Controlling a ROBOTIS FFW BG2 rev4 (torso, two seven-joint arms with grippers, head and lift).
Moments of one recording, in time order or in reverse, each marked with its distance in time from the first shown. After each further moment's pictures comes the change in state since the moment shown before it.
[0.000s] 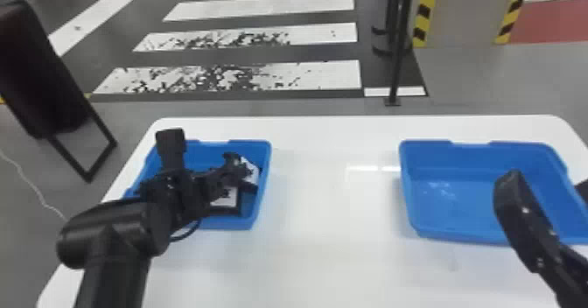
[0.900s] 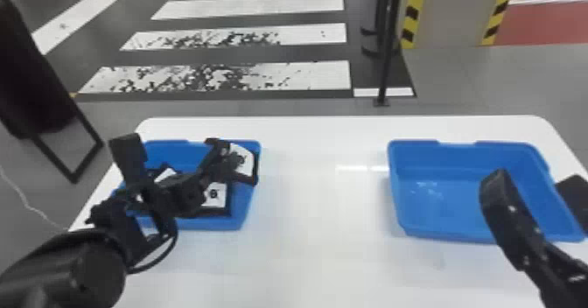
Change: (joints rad) left arm 0.239 -0.003 0.061 -0.347 0.233 -0.042 -0.070; right arm 0.002 0.001 0.000 -0.002 -0.033 0.000 0.018
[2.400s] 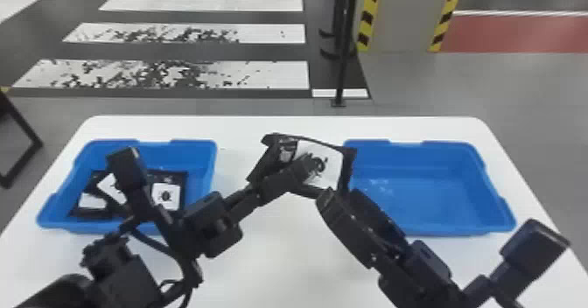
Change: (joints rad) left arm 0.191 -0.016 -0.228 -0.267 0.473 0.009 -0.146; right arm -0.249 -0.001 0.035 0.169 -0.449 0.465 0.310
